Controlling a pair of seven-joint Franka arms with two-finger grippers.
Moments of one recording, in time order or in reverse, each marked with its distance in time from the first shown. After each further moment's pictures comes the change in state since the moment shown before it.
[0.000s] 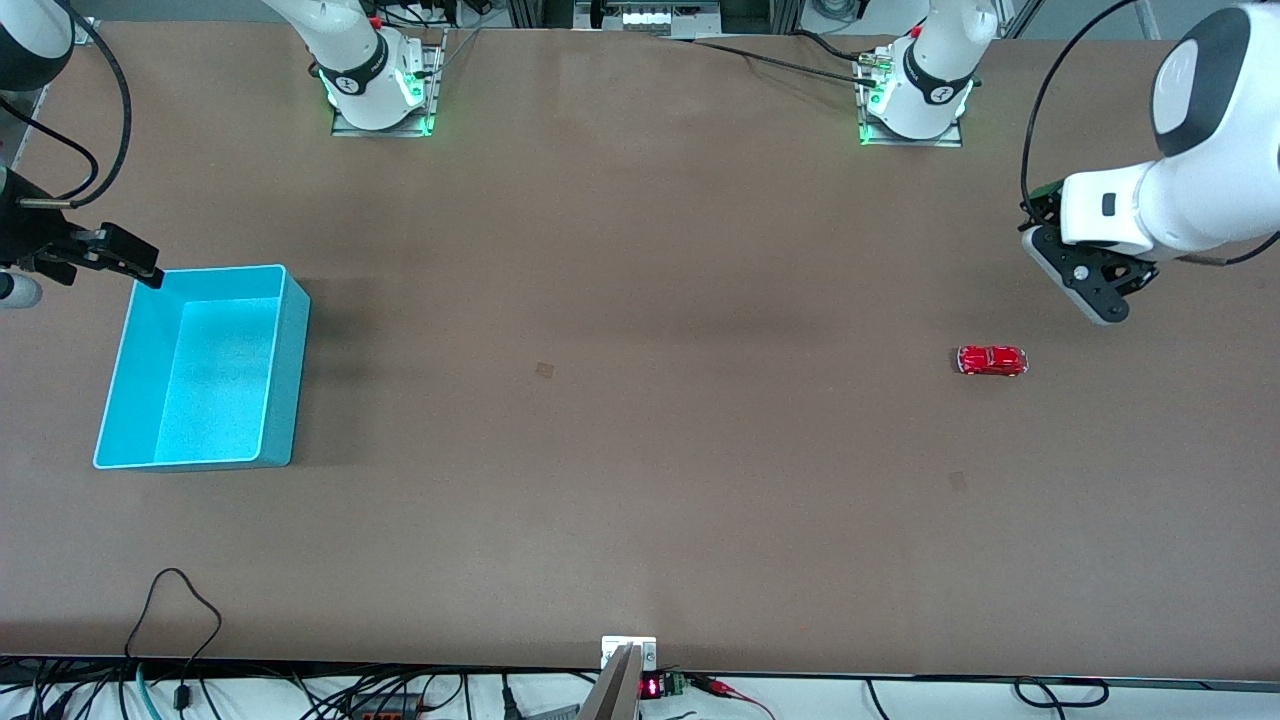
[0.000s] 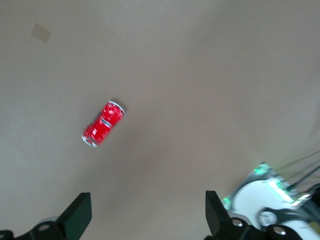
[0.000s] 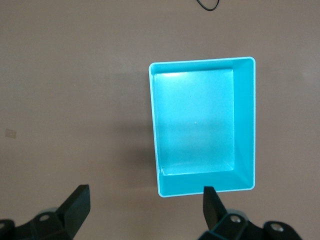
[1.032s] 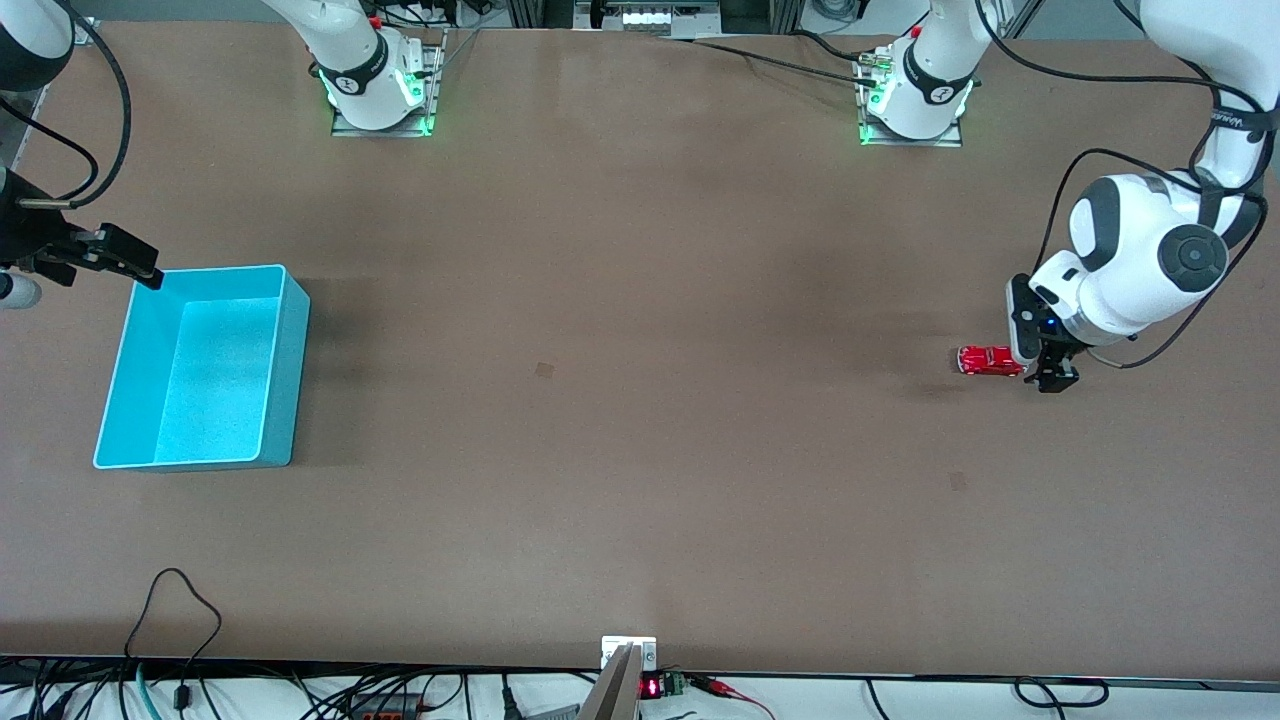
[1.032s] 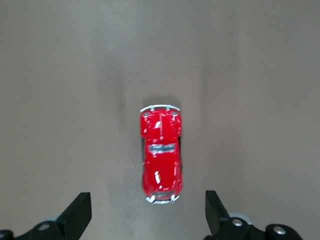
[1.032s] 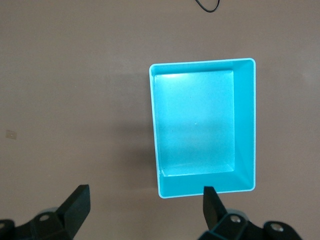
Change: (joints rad) left arm 0.169 0.233 0.004 -0.371 0.060 0.818 0.775; right arm 0.000 0.000 0.000 -0.001 0.003 0.004 0.001
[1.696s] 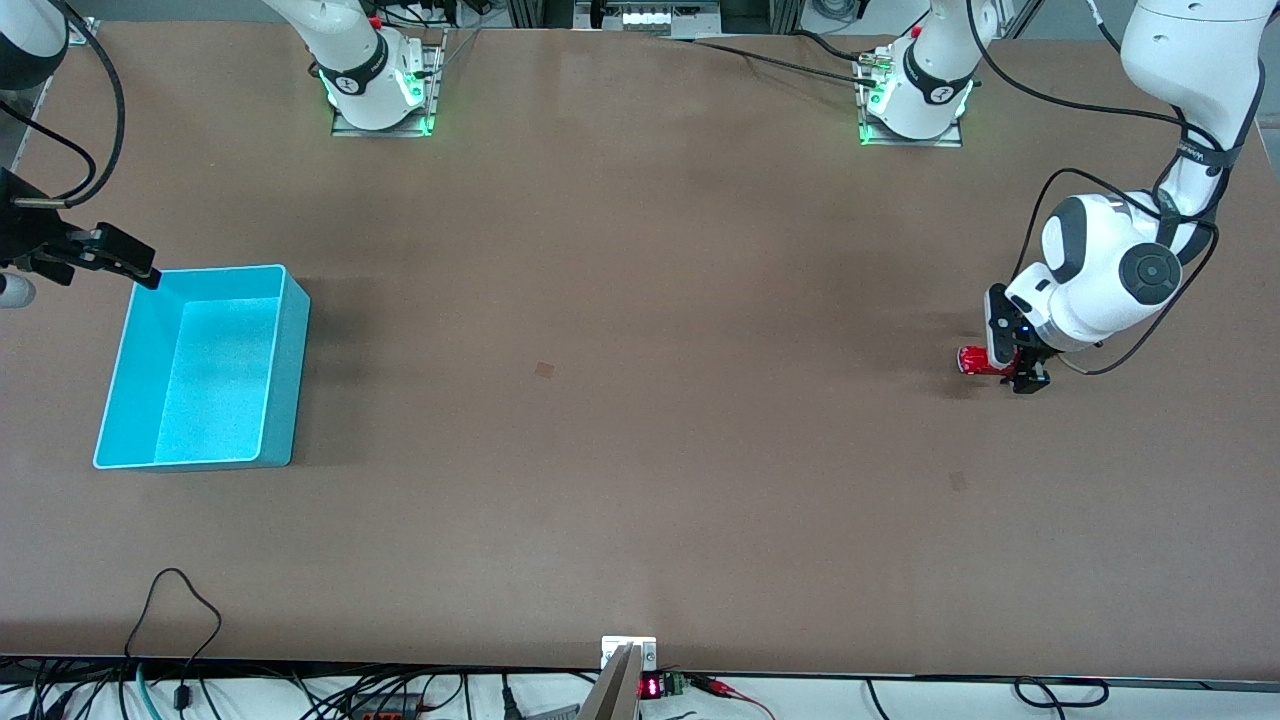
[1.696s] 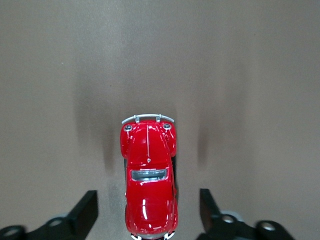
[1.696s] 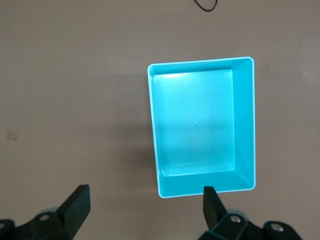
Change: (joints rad) left arm 0.008 0.090 -0.004 -0.028 0.000 0.121 0.003; right arm -0.010 -0.003 -0.007 -0.001 0.006 0.001 -0.010
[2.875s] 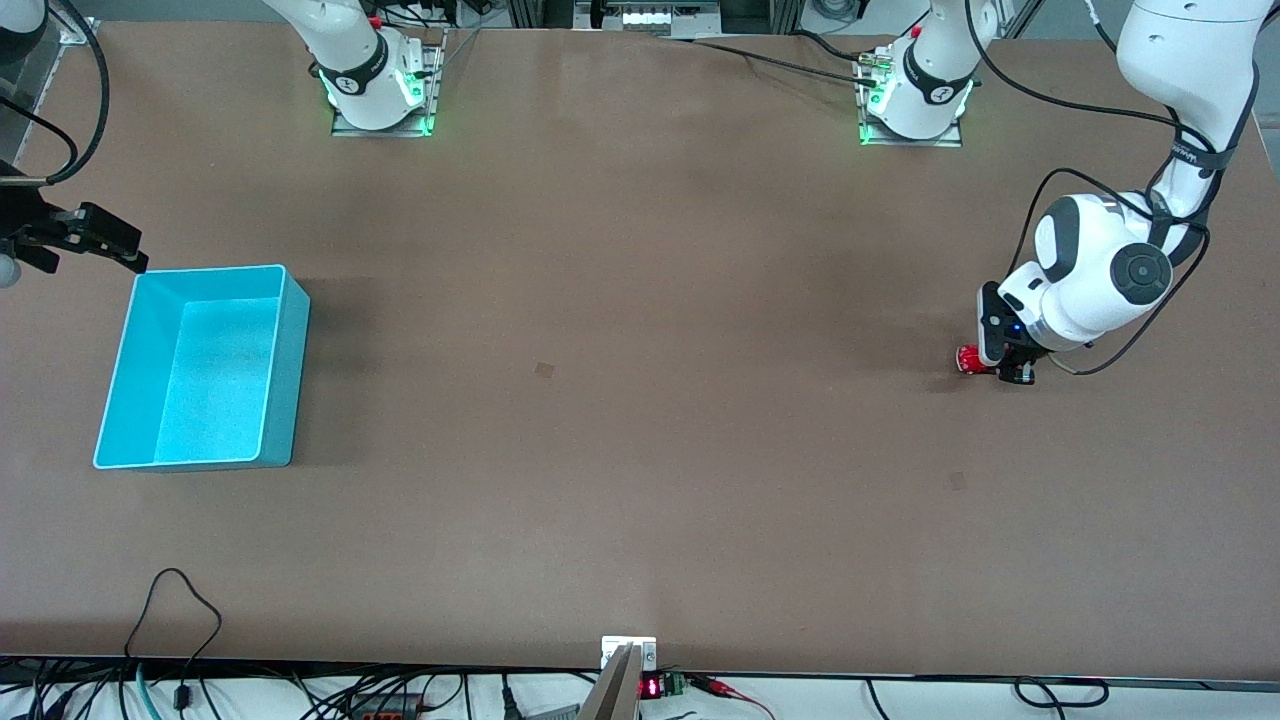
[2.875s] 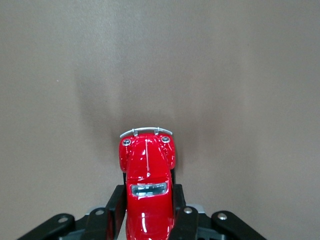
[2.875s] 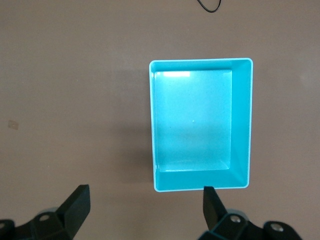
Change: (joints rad) left arm 0.020 0.001 -0.029 -0.006 0.000 0.002 0.022; right arm -0.003 -0.027 0.000 0.001 0.000 -0.028 -0.048
